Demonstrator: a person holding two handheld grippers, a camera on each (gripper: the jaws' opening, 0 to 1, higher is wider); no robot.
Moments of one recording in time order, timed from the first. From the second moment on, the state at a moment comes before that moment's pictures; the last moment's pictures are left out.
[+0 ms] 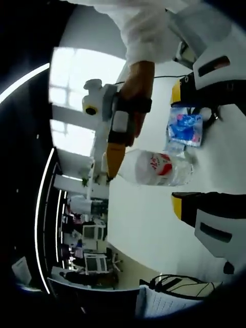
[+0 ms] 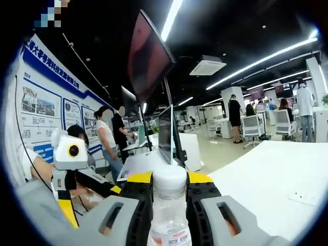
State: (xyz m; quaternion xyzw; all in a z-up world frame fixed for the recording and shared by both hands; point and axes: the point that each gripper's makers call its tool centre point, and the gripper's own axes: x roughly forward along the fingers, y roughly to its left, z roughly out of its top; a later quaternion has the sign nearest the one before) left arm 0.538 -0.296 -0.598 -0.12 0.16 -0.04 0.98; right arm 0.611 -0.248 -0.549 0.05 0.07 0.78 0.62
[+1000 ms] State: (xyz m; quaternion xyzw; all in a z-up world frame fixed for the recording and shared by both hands) left arm 0.538 -0.295 -0.614 -0.16 0.18 -0.04 0.97; right arm 0.669 -0.204 -0.608 0.00 0.05 0.73 0.68
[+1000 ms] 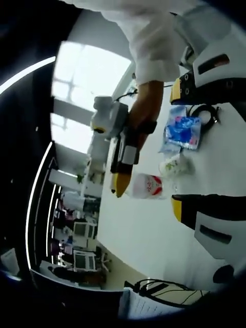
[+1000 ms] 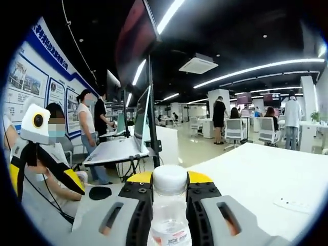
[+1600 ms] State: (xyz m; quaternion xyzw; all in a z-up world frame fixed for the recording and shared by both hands) left arm 0.540 -0.314 -0.622 -0.15 0.20 -0.07 0.97; right arm 0.703 -0.194 -0.636 0.01 0.07 0.69 0.72
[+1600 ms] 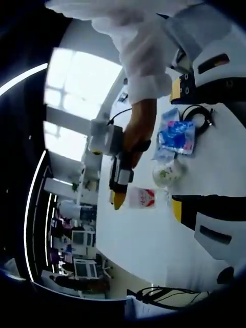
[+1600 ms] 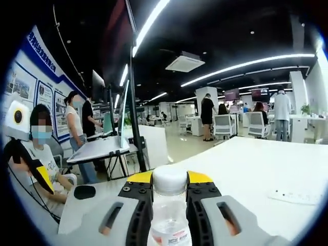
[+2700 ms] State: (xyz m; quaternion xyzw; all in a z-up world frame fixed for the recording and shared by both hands) left arm 0.543 -0.319 -0.626 -0.16 0.20 -0.08 0.96; right arm 0.686 -0.210 -0.649 0.00 0.02 0.70 0.71
